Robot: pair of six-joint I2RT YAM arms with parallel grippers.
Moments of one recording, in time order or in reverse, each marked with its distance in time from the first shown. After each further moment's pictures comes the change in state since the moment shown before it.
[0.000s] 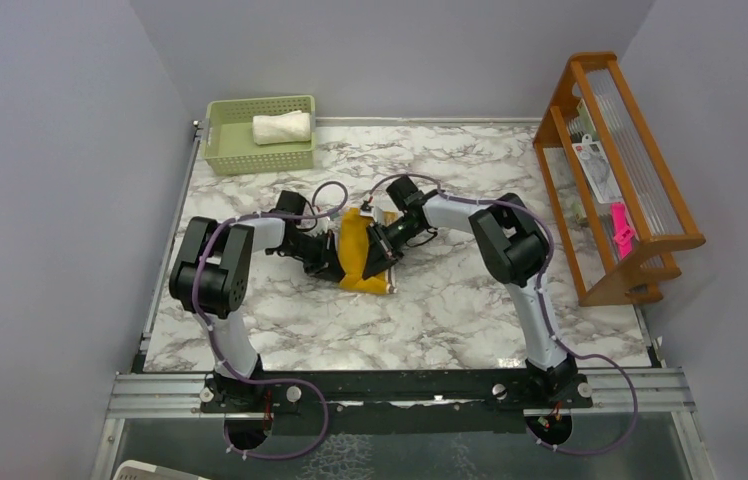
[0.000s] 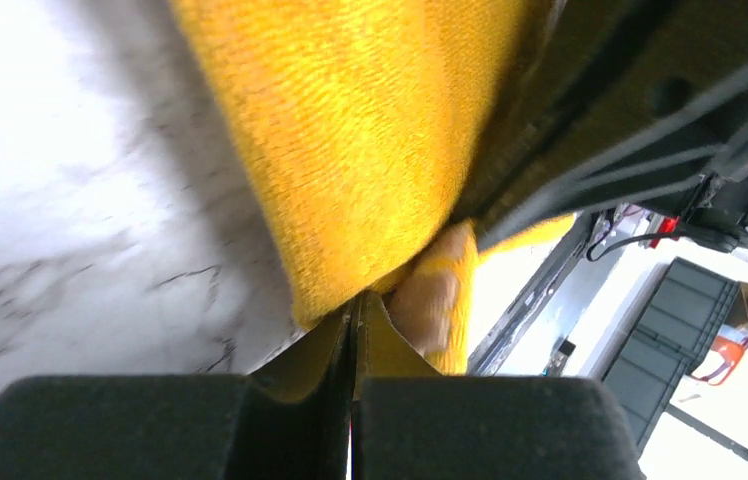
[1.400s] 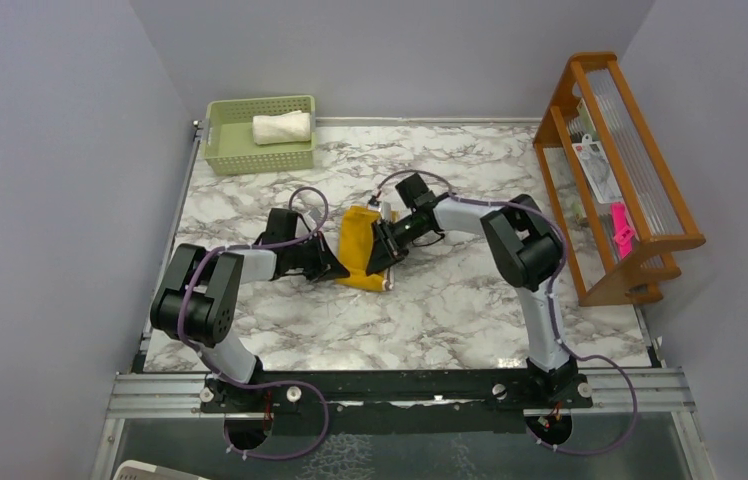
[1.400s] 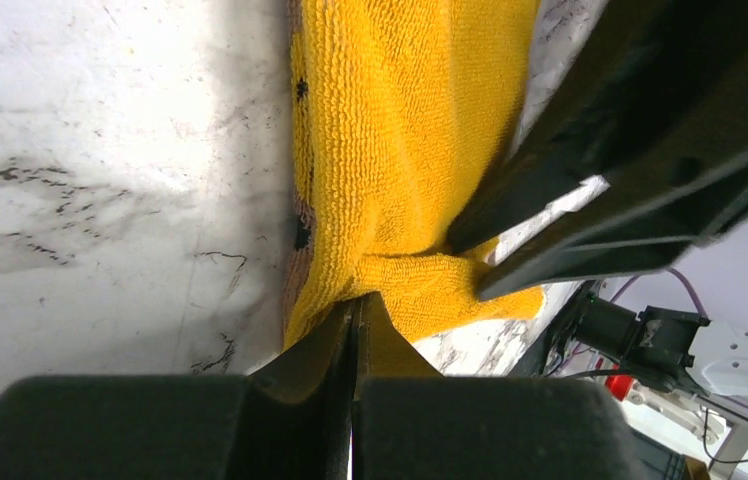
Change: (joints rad) left arm 0.002 -0.189 -0.301 0.505 -0.162 -0.433; right arm -0.025 -0.014 -0.083 0.137 0.004 0.026
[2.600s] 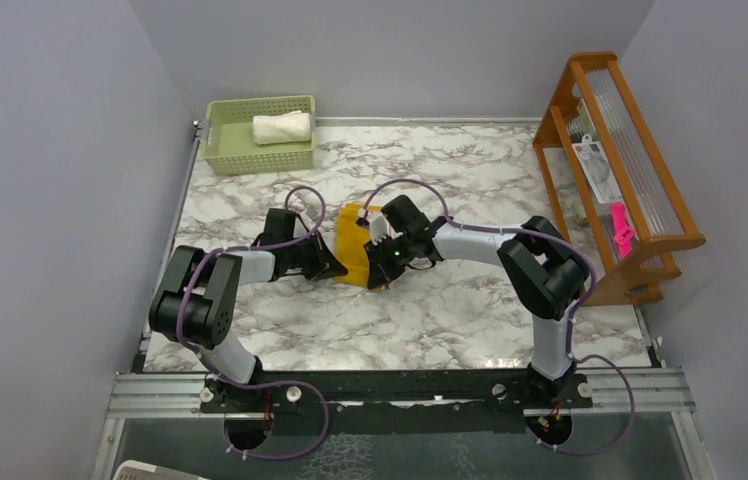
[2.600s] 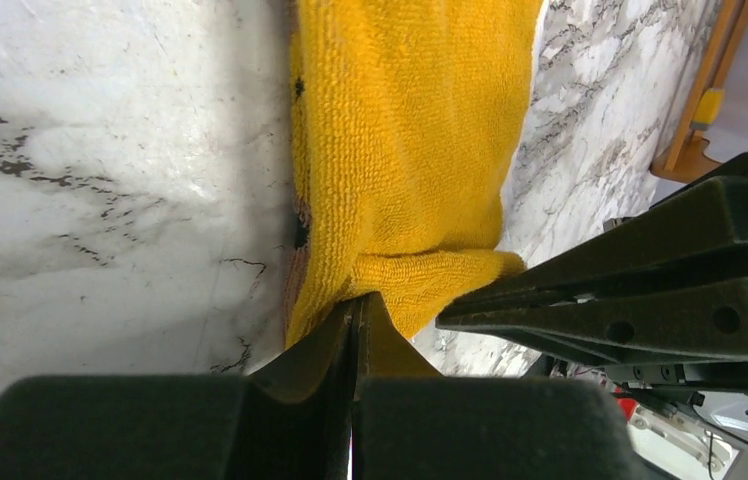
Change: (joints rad) left arm 0.011 -0.012 -0.024 0.047 -0.031 -0.024; right arm 0.182 -0.305 -0.280 0.161 0.546 -0.081
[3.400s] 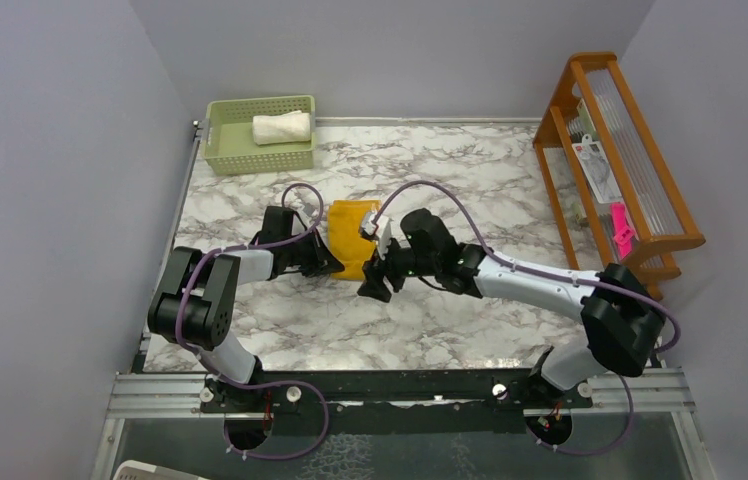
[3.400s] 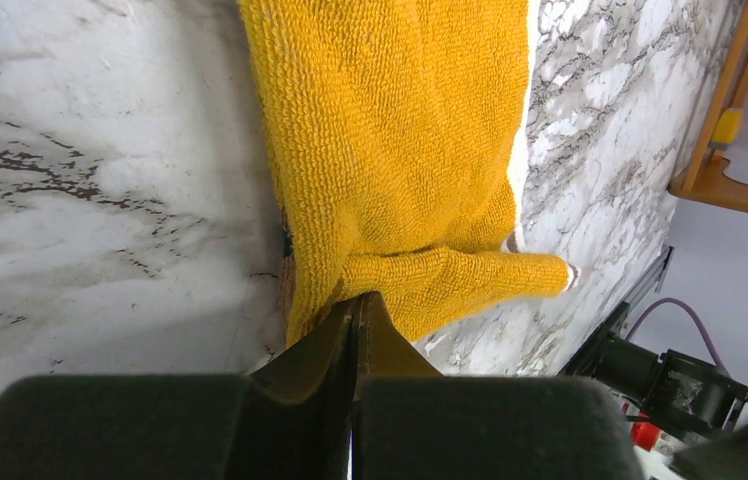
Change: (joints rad) left arm 0.012 -0.010 0.014 -0.014 -0.045 0.028; right arm 0.102 -0.420 -0.266 0.200 0.135 -0.108
